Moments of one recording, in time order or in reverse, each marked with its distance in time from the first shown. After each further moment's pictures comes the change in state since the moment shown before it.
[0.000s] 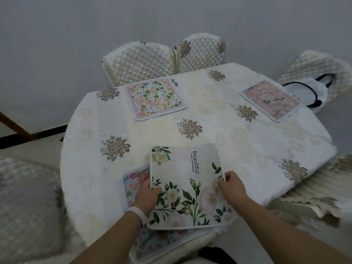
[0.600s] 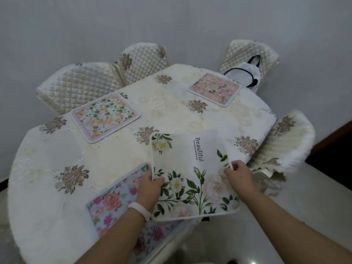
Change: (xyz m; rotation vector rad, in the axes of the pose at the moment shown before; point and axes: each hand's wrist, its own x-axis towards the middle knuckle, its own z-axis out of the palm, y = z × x) left_hand -0.044 0.088 0.100 -0.036 -0.181 0.173; right_hand -0.027 0.071 -0.103 0.327 0.342 0.091
